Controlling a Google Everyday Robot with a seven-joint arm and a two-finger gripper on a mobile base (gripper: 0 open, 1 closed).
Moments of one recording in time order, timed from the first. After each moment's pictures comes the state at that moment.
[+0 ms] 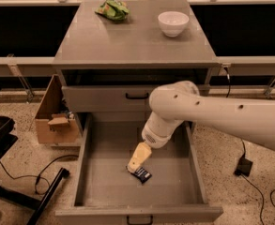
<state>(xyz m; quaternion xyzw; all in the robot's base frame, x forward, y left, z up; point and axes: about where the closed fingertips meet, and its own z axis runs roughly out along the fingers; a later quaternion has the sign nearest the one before) 0.511 -0.039 0.624 -0.44 0.89 0.10 0.07</state>
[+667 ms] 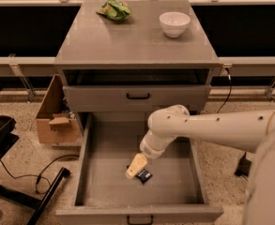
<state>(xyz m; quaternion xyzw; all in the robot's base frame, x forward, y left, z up) 0.536 -0.030 0.519 -0.42 0.89 0.12 0.08</state>
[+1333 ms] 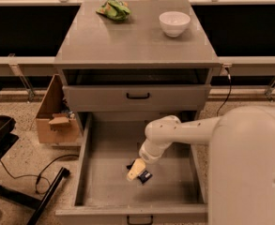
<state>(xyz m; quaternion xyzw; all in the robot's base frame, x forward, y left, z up) 0.561 -0.030 0.429 -0.41 0.90 0.12 0.06</state>
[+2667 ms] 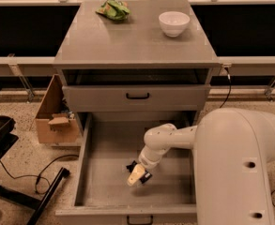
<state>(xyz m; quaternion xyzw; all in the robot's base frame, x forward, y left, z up) 0.569 -0.029 0.370 -0.41 0.90 0.12 0.05</state>
